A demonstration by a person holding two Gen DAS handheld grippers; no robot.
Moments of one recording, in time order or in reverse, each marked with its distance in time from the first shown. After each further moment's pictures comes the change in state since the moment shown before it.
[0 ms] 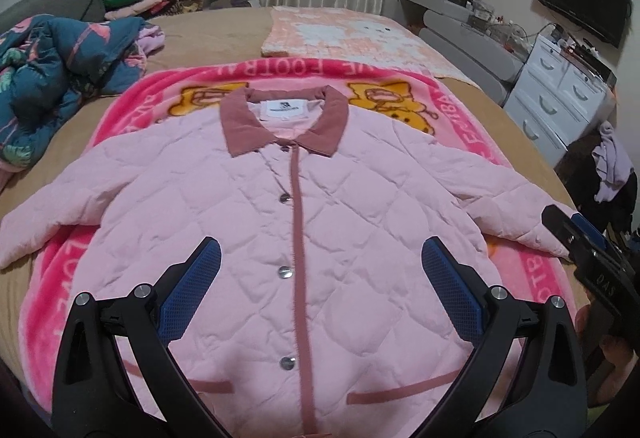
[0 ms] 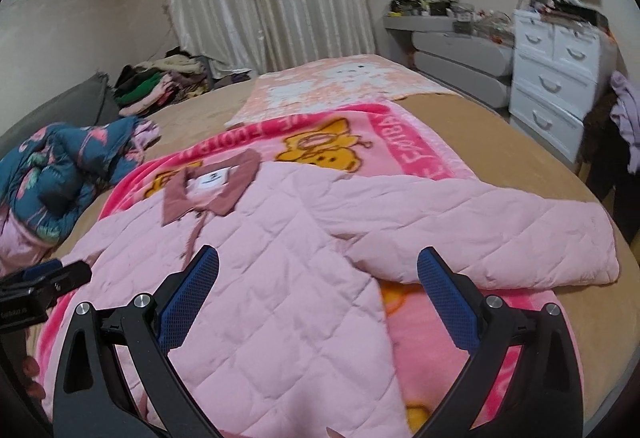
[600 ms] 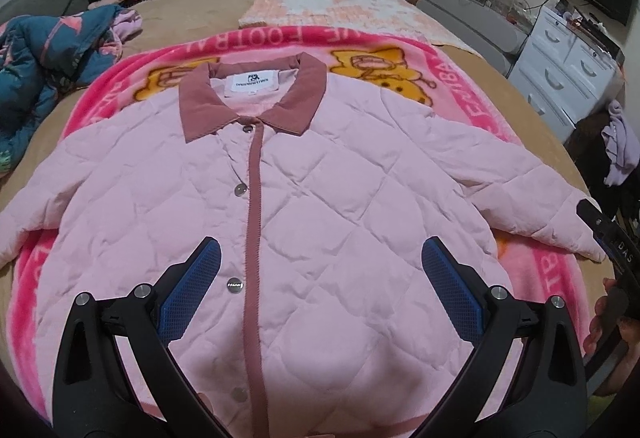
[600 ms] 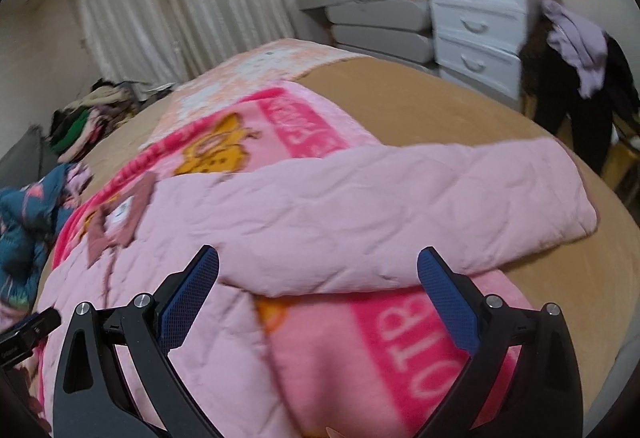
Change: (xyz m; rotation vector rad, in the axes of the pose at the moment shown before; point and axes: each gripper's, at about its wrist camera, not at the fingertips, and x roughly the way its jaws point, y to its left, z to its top) left arm 0.070 -0.036 0.005 0.027 0.099 0.012; right arm 0.038 -0.123 -0.012 0.250 0.045 -0.189
